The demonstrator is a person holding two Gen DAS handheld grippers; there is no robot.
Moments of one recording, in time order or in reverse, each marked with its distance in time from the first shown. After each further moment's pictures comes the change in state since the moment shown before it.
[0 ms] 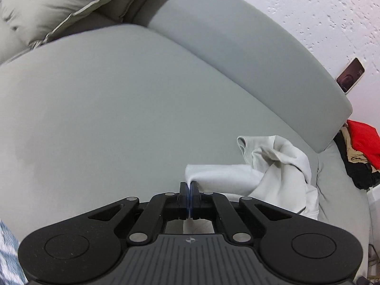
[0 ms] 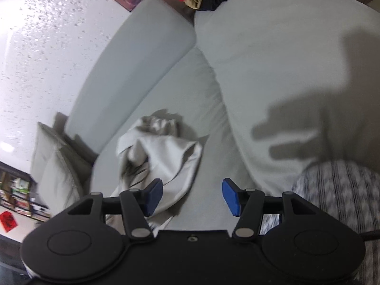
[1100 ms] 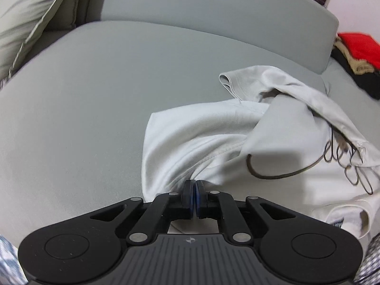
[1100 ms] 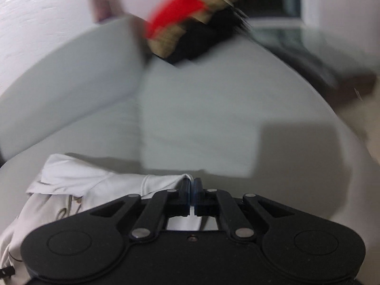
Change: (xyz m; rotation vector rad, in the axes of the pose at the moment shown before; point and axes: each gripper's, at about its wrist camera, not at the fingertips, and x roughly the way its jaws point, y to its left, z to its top) left arm 0.049 -0.051 -0.051 0.397 0.132 0.118; right arm 0.015 -0.009 0.065 -0.249 -0.235 -0.479
